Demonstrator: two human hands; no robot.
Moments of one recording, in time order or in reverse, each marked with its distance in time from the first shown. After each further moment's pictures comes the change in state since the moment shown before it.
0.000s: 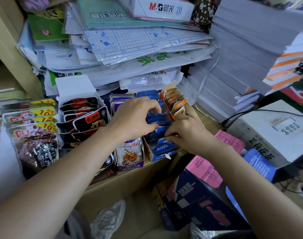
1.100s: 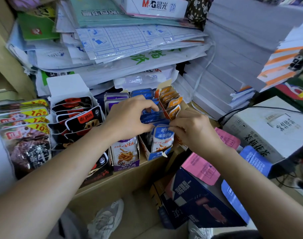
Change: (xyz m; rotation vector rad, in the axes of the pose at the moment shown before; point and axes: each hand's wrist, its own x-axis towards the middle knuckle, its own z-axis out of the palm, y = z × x) left_hand 0.001 0.000 0.000 -0.006 -0.067 -0.043; right_hand -0.016 0.000 -0.010 -0.037 0.313 -0.003
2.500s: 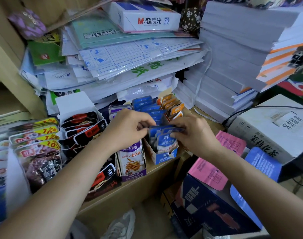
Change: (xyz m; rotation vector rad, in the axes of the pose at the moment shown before) left_hand -0.008 -0.004 -0.014 -0.154 -0.030 0.034; right_hand 0.005 -0.005 0.003 0.251 -0.151 0.435
